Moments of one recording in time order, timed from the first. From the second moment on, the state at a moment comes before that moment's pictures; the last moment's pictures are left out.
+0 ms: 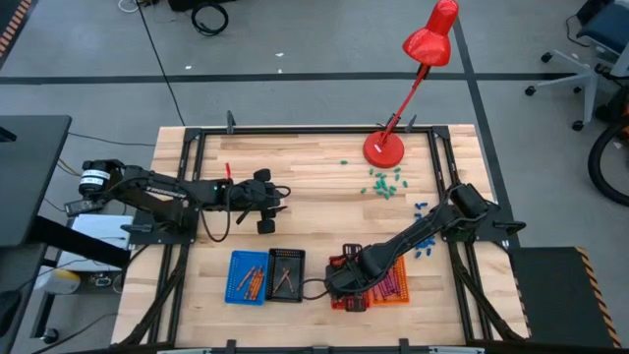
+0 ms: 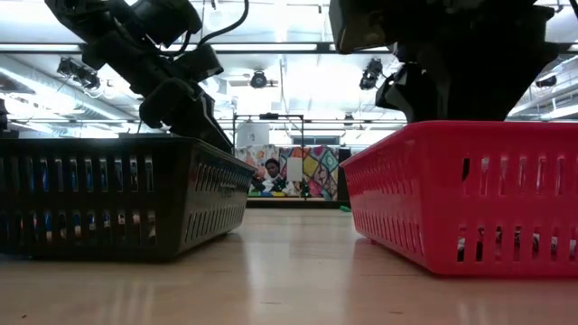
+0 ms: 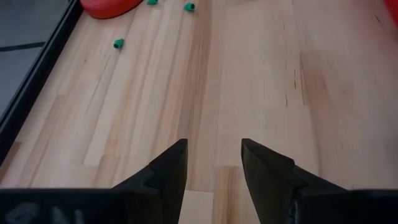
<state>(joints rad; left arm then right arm) 0.04 1.28 0.58 0.03 -0.22 0.14 0.48 2.01 1.48 -0.83 0.06 0.50</state>
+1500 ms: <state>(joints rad) 0.04 1.28 0.58 0.03 -0.22 0.14 0.48 2.01 1.40 -0.77 0.06 0.47</state>
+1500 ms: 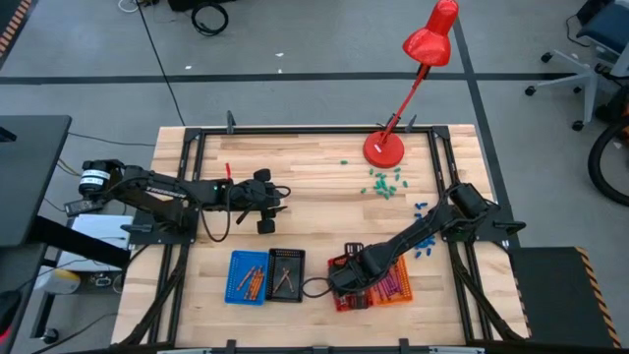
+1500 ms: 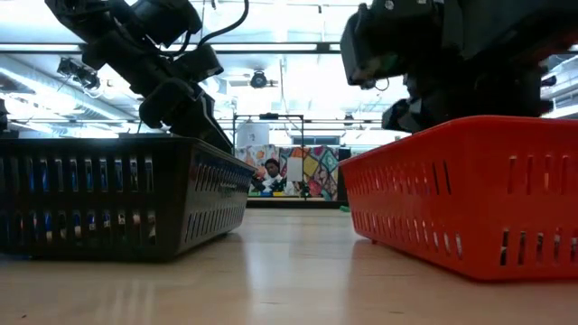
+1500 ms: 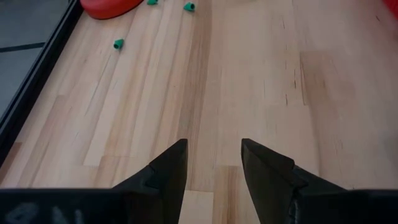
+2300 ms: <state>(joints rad) 0.04 1.28 0.58 0.03 -0.22 0.16 0.52 2.01 1.54 -0.97 0.18 -0.59</state>
